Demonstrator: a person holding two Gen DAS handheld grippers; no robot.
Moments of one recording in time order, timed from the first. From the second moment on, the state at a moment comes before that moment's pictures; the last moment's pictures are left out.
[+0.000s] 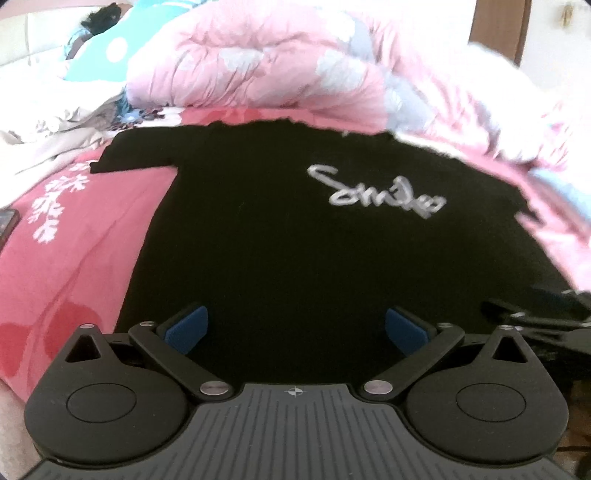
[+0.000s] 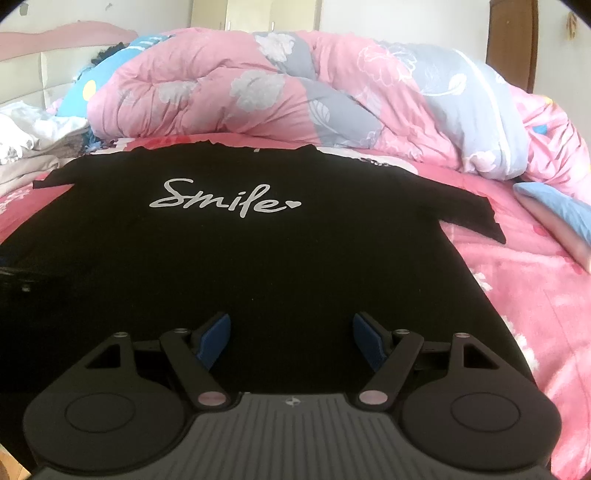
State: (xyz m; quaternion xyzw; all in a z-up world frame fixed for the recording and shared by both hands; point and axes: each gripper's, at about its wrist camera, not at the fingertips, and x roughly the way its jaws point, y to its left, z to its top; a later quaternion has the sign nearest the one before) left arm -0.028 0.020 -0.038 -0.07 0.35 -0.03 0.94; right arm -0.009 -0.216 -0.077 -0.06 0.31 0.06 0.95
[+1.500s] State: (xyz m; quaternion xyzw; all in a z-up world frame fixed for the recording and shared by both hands) left arm 0.116 0.204 -0.061 -0.26 0.23 0.23 0.91; right arm 0.300 0.145 0.028 -0.13 0.40 0.41 0.81
